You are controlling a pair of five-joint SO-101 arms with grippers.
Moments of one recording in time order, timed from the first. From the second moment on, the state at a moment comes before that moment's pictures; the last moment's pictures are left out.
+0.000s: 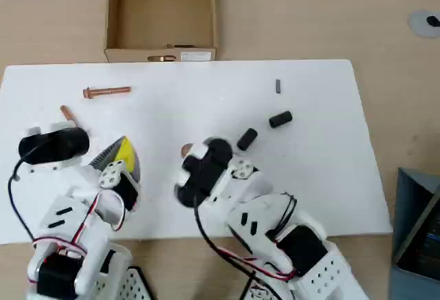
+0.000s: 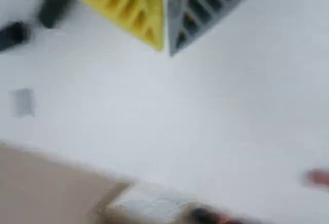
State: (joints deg) left arm 8.4 -104.3 70.1 64.1 14.3; right arm -41.8 -88.6 74.9 49.0 8.7
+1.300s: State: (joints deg) left arm -11.4 -104.0 93.1 65.8 -3.2; right arm -29.3 -24.3 12.1 50.2 -5.9
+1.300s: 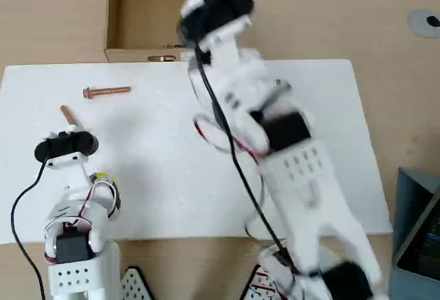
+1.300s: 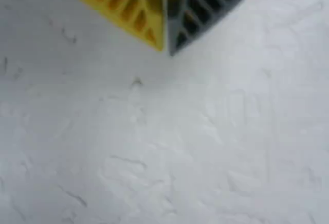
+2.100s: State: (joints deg) left arm -9.4 -104.0 93.1 65.8 -6.5; right arm -28.5 49.5 -57.3 46.1 14.2
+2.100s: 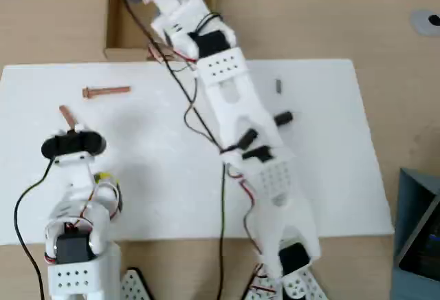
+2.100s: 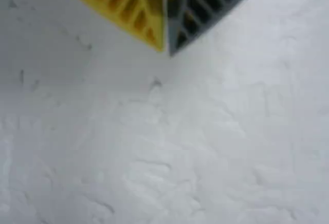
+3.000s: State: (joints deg) left arm -9.4 -104.0 93.1 65.8 -6.5; right arm -24.2 67.7 -82.9 52.3 22.9
